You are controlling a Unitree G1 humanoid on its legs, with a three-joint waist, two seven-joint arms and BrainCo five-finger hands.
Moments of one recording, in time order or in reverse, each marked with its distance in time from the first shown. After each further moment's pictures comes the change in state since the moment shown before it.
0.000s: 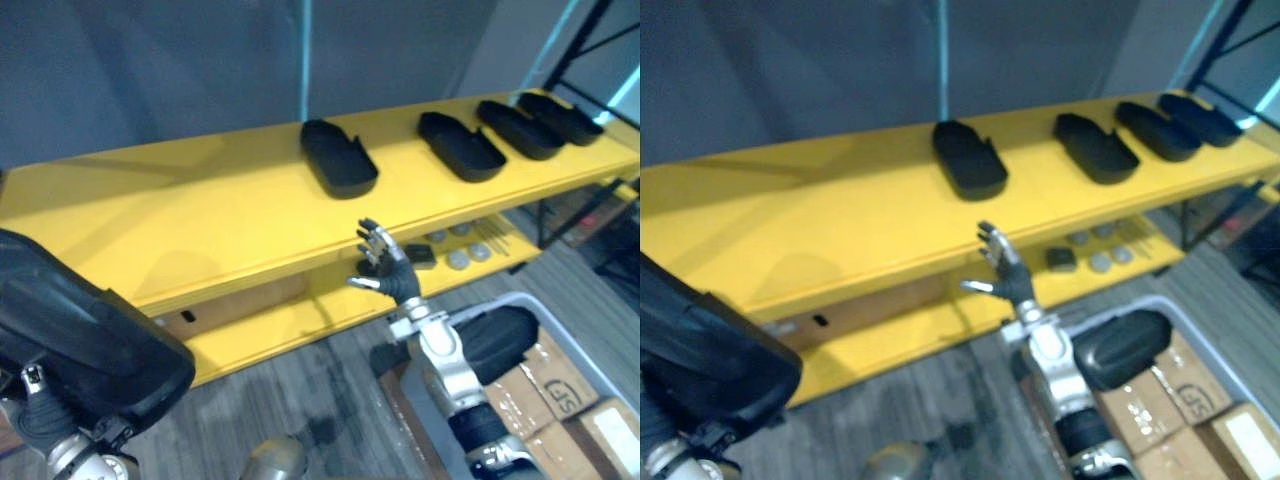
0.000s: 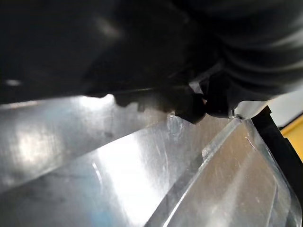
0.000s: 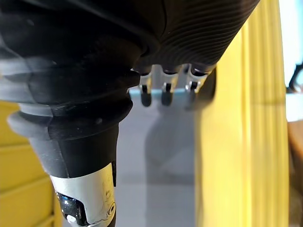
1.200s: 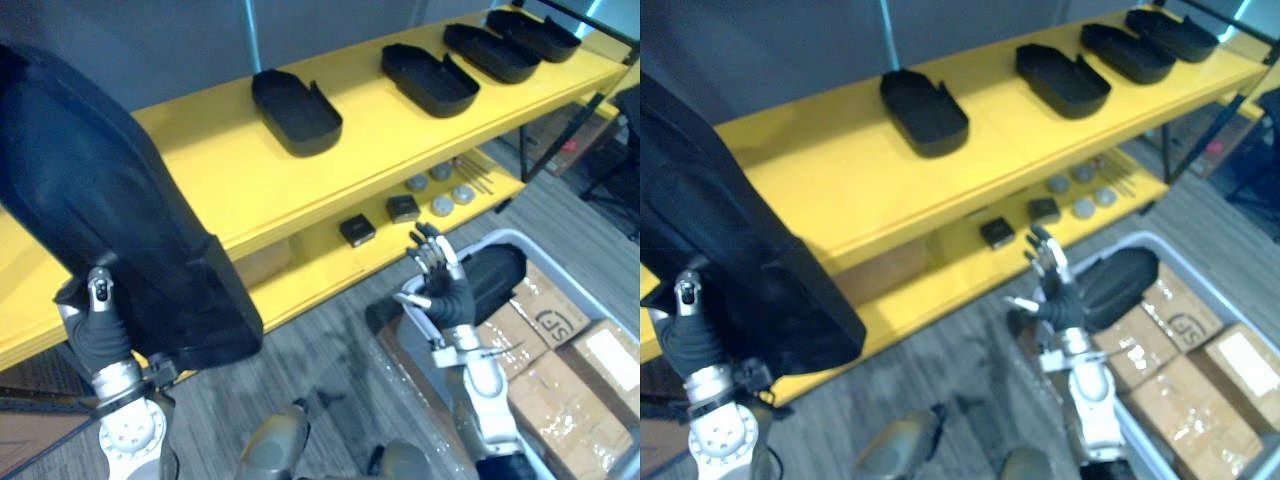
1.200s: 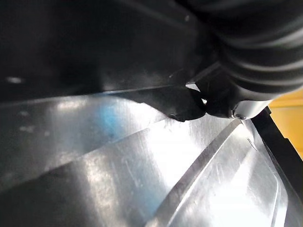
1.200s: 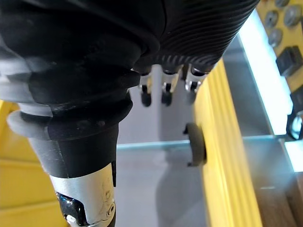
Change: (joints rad) left arm -0.128 0.137 -0.224 -0.196 0.186 -0.094 0.000; right arm 0.254 0.012 -0.178 -0.238 0.029 -0.120 0.077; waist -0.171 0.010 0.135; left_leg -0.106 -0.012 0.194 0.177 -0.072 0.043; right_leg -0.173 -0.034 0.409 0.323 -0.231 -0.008
